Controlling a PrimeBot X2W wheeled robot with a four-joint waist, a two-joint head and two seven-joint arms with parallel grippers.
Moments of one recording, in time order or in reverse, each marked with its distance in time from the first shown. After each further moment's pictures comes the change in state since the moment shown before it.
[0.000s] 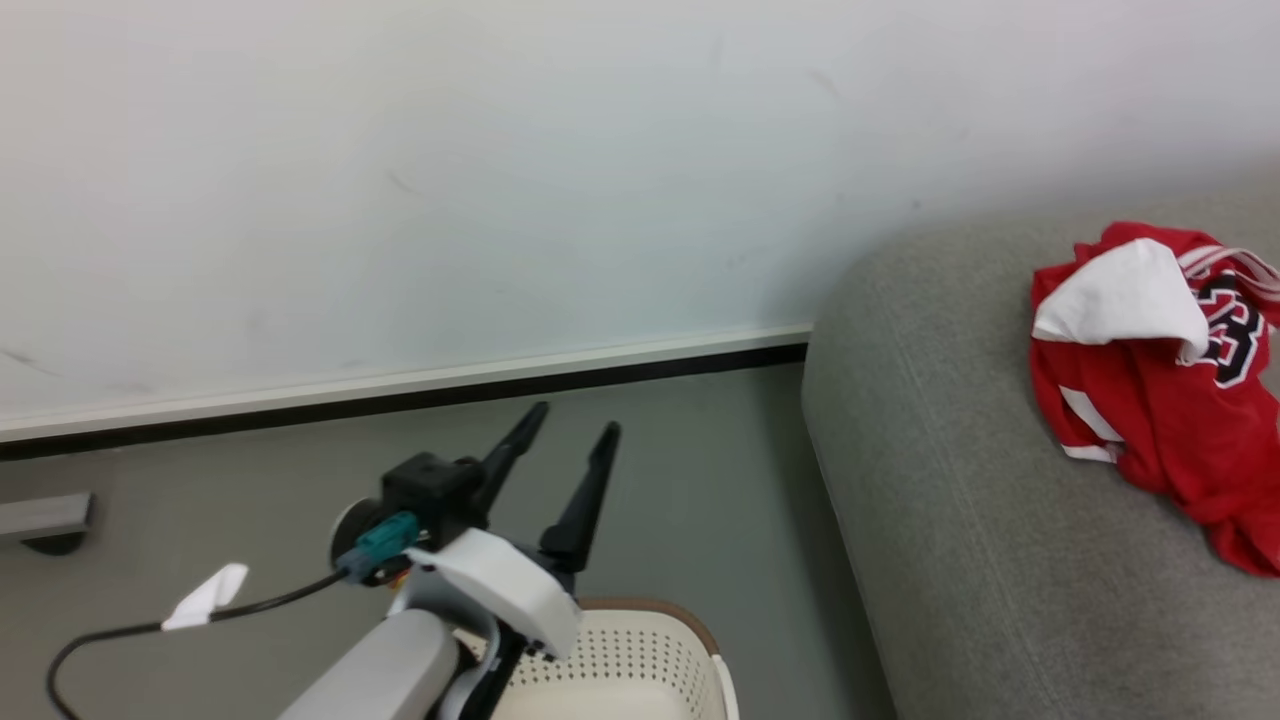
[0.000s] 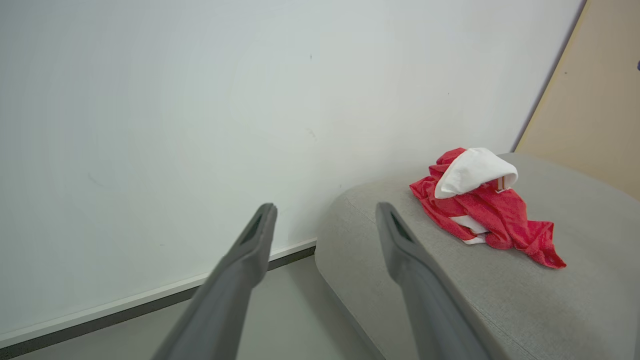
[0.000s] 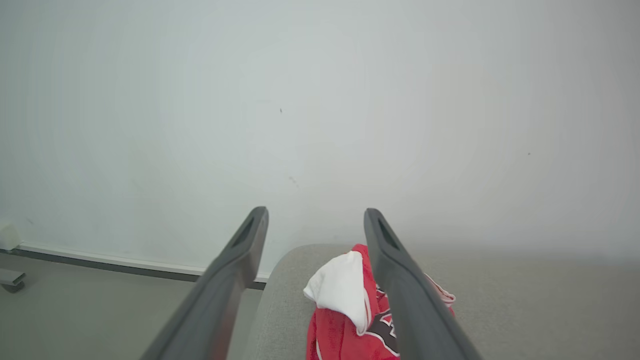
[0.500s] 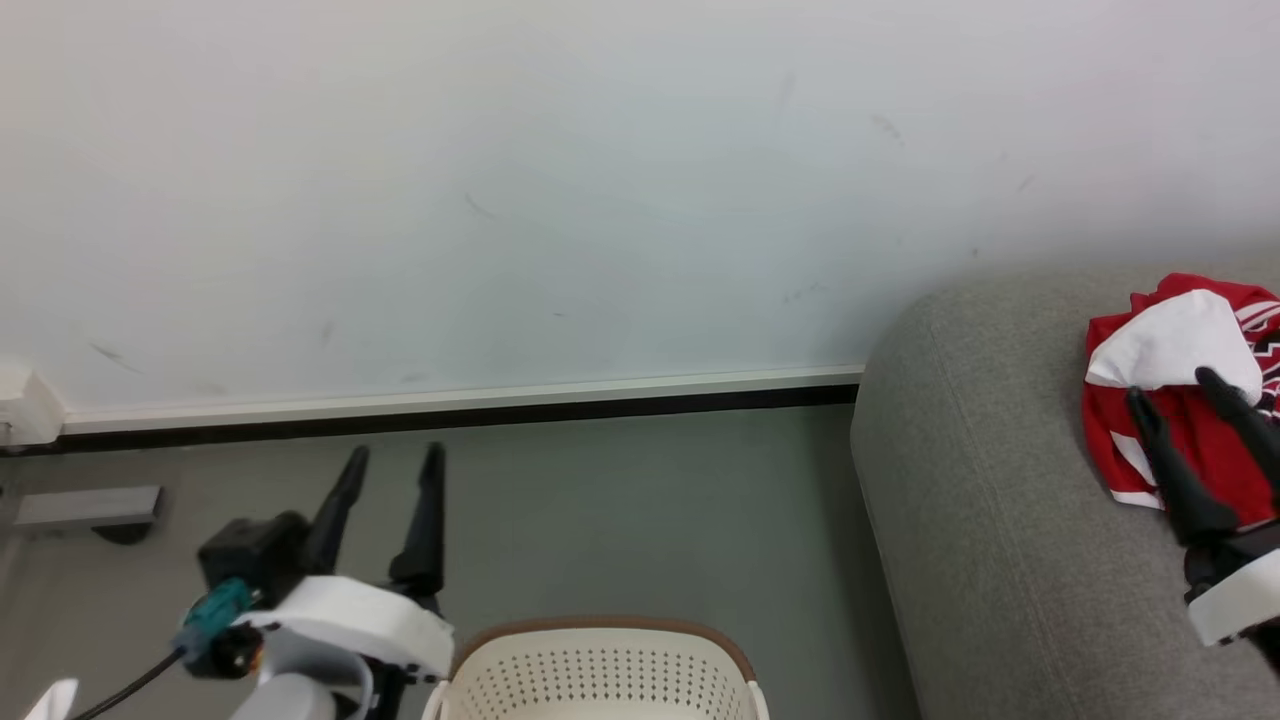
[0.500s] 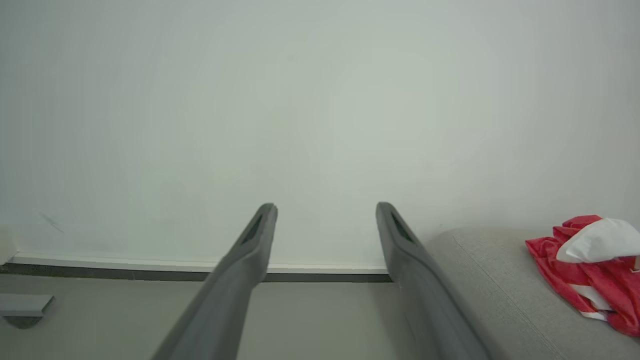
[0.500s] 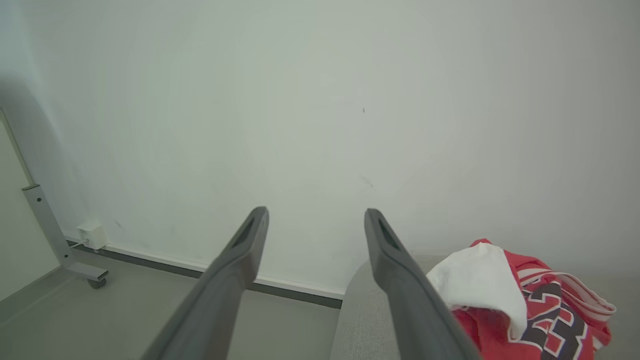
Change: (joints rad) left arm 0.212 0.052 0.272 -0.100 -0.014 0.108 -0.002; right arm 0.256 0.231 -0.065 -0.014 -0.204 0.000 -0.231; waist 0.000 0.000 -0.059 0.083
